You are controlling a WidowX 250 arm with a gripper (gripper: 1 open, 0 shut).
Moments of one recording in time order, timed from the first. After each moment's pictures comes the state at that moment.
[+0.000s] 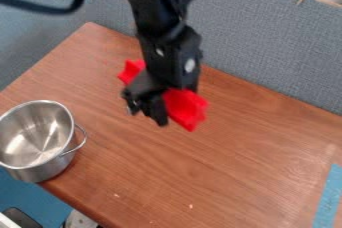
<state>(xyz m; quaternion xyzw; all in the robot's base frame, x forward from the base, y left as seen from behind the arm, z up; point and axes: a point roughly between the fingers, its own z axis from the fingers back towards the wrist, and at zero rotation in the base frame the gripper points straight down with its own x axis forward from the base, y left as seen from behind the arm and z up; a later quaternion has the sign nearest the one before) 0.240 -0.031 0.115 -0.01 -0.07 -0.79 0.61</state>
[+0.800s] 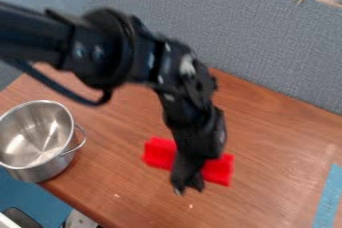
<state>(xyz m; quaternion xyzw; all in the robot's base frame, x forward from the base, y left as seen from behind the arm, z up) 0.227 -0.073 0.043 -0.02 -0.11 -0.63 0.77</state>
